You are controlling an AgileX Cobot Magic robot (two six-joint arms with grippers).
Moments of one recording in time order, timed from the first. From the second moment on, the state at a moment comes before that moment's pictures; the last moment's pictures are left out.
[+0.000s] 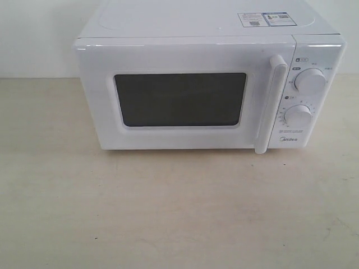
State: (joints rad) left arm -0.15 0.24 -0.79 0.17 0.96 -0.04; right arm 0.04 0.04 0.00 0.13 0.33 -0.04
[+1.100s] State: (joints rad) left arm -0.15 0.24 -0.78 0.13 0.89 -0.06; right arm 0.04 0.04 0.00 0.13 0.33 -0.04
